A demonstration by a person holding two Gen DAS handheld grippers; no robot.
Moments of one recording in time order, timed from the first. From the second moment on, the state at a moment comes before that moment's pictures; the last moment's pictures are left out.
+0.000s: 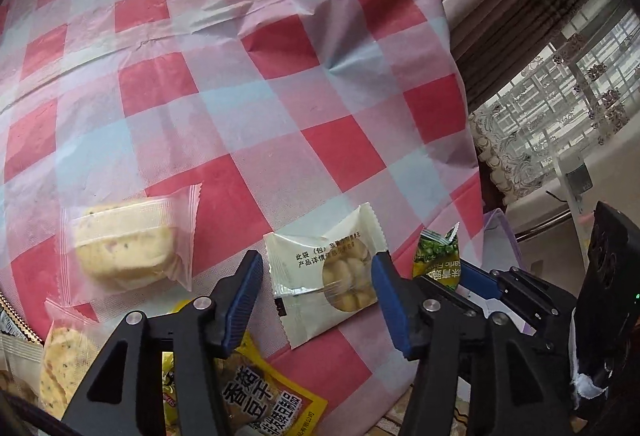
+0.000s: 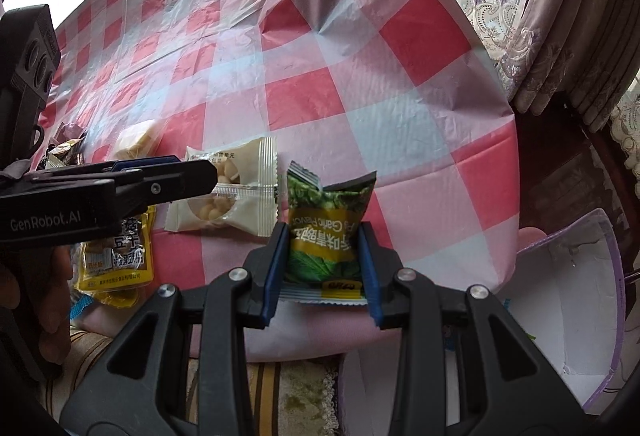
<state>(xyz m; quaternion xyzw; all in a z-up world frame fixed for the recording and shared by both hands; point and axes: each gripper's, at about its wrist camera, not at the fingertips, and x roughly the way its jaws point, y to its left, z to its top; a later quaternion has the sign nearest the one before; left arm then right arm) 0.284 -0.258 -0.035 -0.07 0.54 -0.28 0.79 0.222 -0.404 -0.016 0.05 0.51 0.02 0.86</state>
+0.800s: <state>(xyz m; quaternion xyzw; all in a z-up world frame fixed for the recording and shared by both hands) 0.247 -0.276 -0.042 -0.13 0.59 -0.34 0.72 0.208 -0.397 -0.021 0.01 0.52 0.03 0.86</state>
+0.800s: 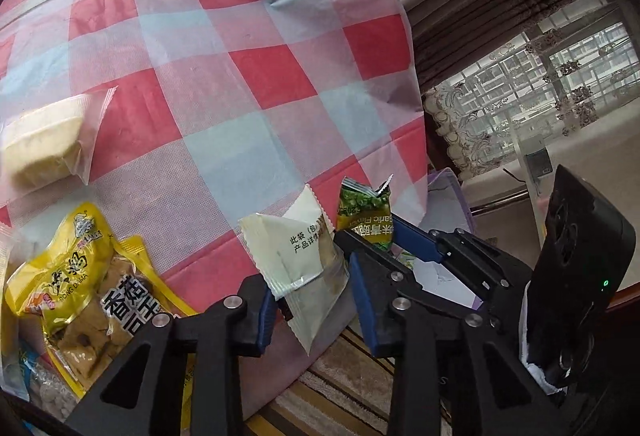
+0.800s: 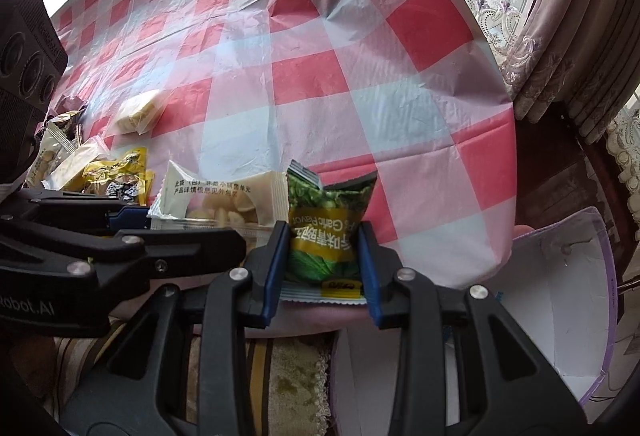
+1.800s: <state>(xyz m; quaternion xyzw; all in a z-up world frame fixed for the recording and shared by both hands) 0.169 -0.393 -0.017 0.05 0.60 -0.39 0.70 0.103 -0.543 -0.022 0.08 0.54 -0.12 0.83</state>
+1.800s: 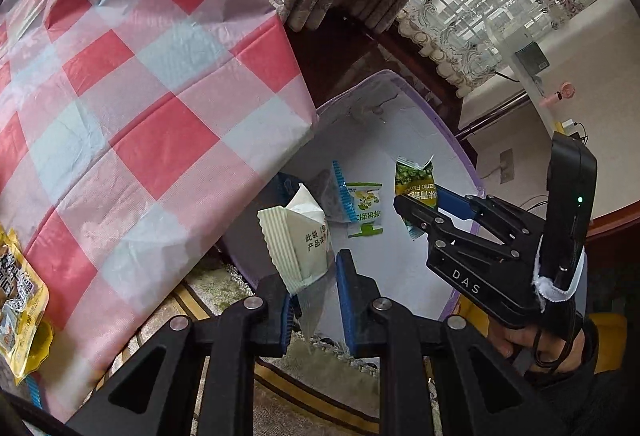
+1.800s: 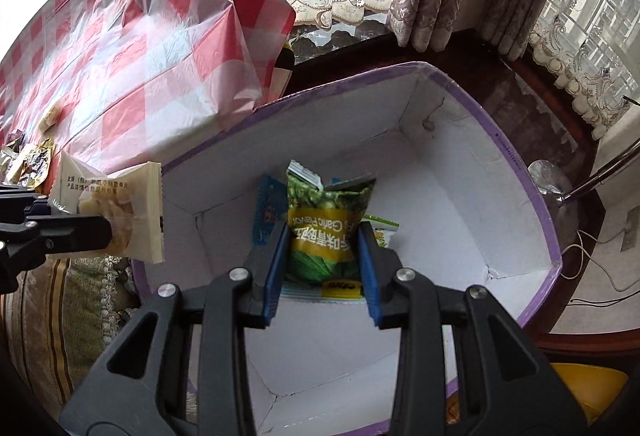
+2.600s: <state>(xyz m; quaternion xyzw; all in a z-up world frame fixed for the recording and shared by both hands) 0.145 -0.295 0.021 -0.06 0.55 -0.31 0.77 0.111 -0.503 -0.009 0.07 0.54 -0.07 0.84</state>
